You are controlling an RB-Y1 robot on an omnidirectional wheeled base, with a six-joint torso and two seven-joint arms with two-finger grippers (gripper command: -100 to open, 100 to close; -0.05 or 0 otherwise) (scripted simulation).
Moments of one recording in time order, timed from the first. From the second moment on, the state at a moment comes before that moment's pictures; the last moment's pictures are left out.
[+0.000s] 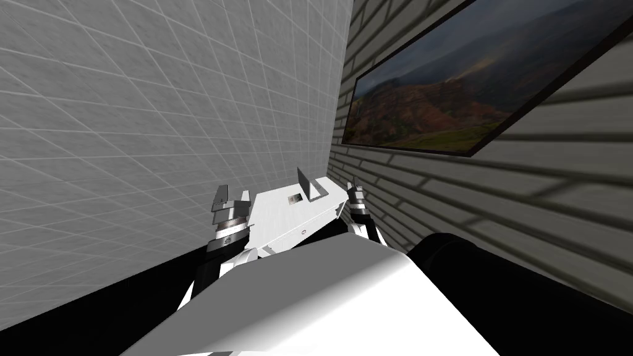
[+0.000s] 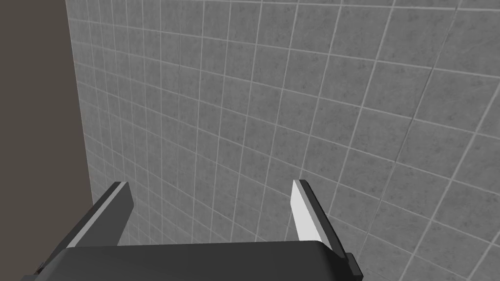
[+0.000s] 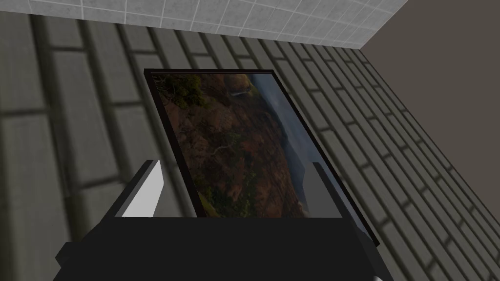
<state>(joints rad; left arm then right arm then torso) 0.52 -0.02 -0.05 -2.28 0.04 -0.44 -0.03 0.54 -0.03 -0.07 -2.29 -0.11 -0.39 0.15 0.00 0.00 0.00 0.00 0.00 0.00</state>
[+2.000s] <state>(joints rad) 0.52 -0.02 -0.05 -2.28 0.04 -0.44 -0.03 0.54 -0.26 -0.16 -2.15 0.04 -0.33 0.25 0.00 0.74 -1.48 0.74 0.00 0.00</state>
